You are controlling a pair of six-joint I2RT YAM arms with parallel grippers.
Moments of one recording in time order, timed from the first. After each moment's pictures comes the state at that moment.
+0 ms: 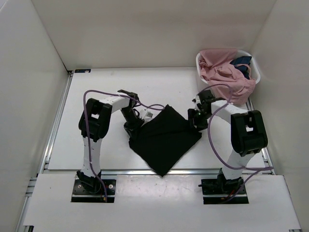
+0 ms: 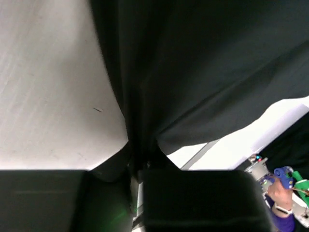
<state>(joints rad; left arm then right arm) -0.42 2.12 1.47 -1.15 0.49 0.45 0.27 1.76 1.11 -0.67 -0.25 0.14</state>
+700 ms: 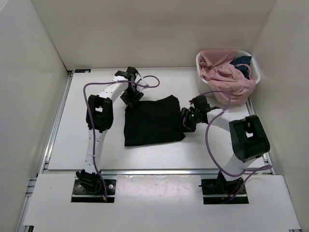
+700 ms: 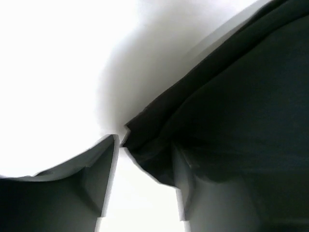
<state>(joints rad) -0.32 2.40 2.09 -1.06 0.08 0.43 0.36 1.67 0.89 -0.29 -0.45 0.62</state>
